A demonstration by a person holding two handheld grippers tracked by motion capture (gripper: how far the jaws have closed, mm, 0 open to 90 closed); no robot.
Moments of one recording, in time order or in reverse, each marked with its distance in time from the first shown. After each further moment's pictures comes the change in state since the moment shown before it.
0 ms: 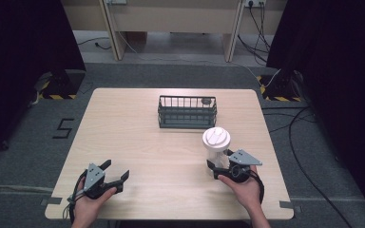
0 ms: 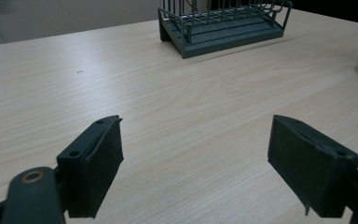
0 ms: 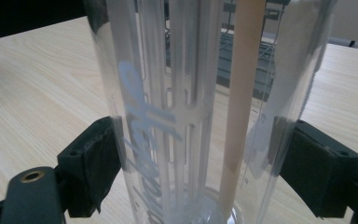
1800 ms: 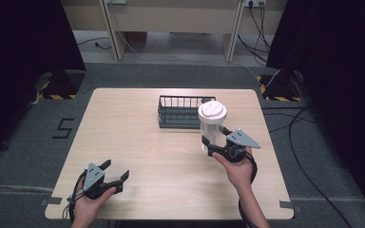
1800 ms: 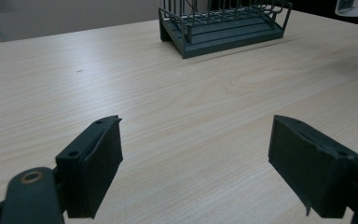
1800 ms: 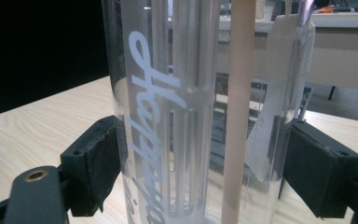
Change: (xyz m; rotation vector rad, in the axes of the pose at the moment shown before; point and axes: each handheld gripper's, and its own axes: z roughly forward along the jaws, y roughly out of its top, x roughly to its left) left arm 0.001 0.000 0.000 -0.002 -0.002 -0.008; right arm -0.008 0.057 0.027 -0.198 -0.030 0.037
